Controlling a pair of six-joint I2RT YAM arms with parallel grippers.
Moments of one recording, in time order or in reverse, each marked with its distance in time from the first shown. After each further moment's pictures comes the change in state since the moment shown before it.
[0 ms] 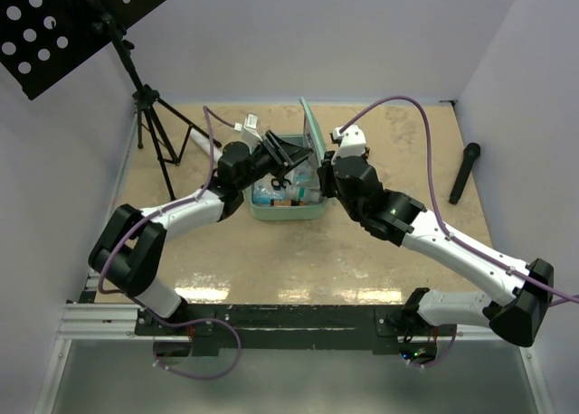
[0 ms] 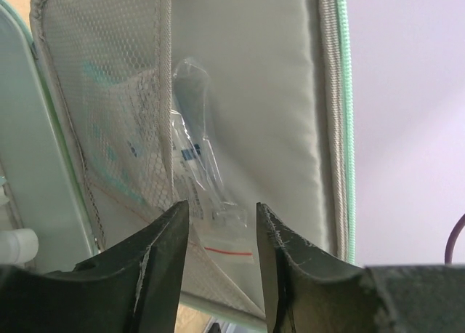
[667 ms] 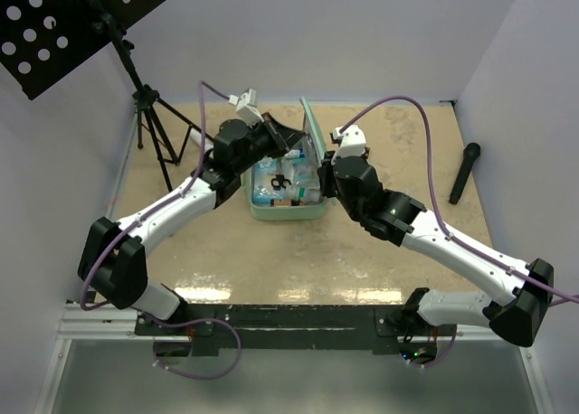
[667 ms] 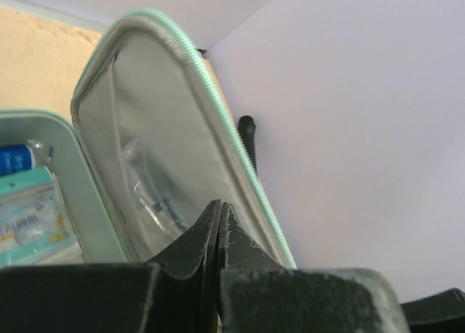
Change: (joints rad) left arm -0.008 -0.106 0.196 -0.334 -0.109 0.333; right arm 0.000 0.000 0.000 0.000 0.002 0.000
